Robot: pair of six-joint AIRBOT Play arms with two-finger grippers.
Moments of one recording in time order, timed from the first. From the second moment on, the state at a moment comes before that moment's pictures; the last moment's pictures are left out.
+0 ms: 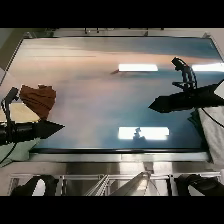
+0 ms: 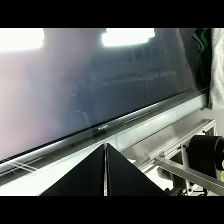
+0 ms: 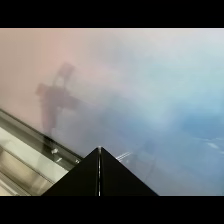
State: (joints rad) left arm 0.34 -0.62 0.62 -2.48 1.50 2.00; right arm 0.18 -1.00 1.00 -0.98 1.19 1.38
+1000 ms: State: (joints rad) left arm 0.34 -1.54 1.48 -1.78 1.34 1.86; right arm 0.18 -1.00 1.00 -0.98 1.19 1.38
